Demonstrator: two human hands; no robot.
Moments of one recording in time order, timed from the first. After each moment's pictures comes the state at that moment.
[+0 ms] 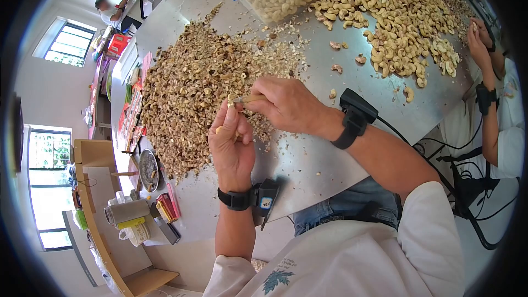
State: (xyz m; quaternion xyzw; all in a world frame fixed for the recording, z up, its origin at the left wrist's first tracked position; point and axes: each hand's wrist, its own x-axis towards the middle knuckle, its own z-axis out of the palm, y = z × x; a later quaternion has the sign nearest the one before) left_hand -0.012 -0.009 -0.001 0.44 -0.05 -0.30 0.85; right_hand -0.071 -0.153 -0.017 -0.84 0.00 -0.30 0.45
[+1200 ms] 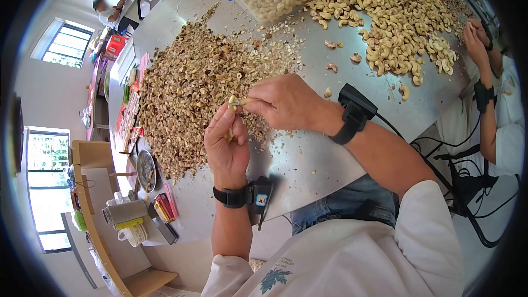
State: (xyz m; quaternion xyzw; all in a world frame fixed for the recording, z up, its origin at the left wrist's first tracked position) left_hand -0.006 -0.007 -0.004 0.45 -0.04 -0.31 0.84; right_hand -0.073 -0.162 -0.015 -0.87 -0.04 -0.28 0.41
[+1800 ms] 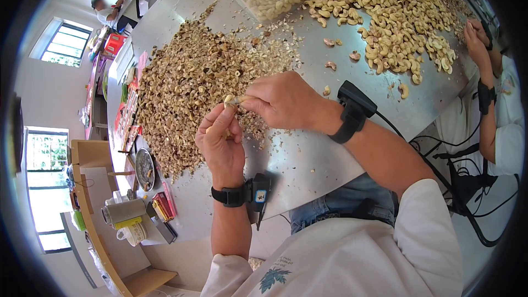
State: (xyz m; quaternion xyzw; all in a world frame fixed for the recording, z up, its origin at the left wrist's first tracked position) left_hand -0.010 -0.007 -0.003 0.53 -0.05 -0.21 0.82; right_hand -0.074 -0.160 -0.015 -0.86 -0.05 -0.31 0.39
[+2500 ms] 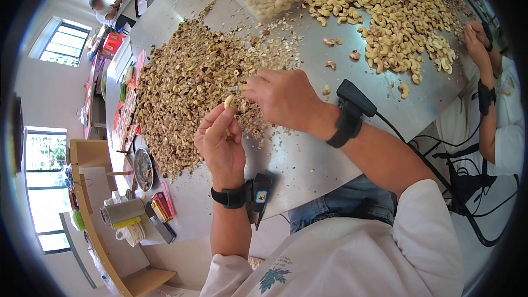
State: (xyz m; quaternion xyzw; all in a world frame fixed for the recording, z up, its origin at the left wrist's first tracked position) left_hand -0.011 -0.008 -0.004 0.53 -0.05 -0.20 0.82; right_hand -0.076 -0.153 -0.013 -0.88 0.02 -0.38 0.28
